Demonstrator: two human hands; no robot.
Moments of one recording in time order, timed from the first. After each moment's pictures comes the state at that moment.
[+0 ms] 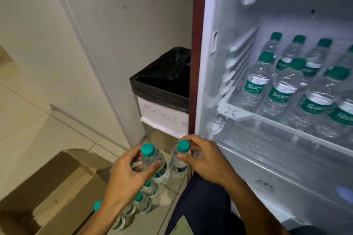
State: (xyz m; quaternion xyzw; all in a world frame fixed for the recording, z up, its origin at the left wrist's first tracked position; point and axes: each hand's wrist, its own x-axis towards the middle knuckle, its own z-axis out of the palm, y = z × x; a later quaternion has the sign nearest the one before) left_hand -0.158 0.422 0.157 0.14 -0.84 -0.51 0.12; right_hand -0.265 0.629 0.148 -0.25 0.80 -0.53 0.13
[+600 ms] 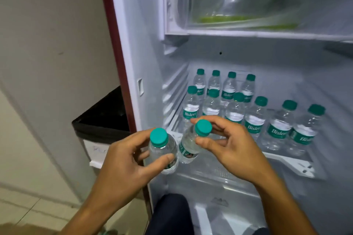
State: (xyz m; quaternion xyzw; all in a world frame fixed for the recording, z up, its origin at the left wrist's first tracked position) left_hand -0.213 0.527 0.287 -0.20 -0.81 -0.52 0.18; right_hand -0.245 0.769 0.288 -0.22 0.79 -0.56 -0.10
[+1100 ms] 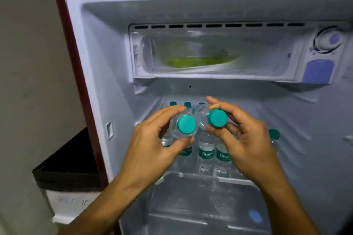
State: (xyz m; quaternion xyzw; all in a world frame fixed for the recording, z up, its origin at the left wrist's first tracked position) left_hand -0.267 0.615 0.369 -0.36 -0.74 -0.52 0.24; right_hand -0.238 0.819 0.361 -0.24 0.75 -0.52 -0.34
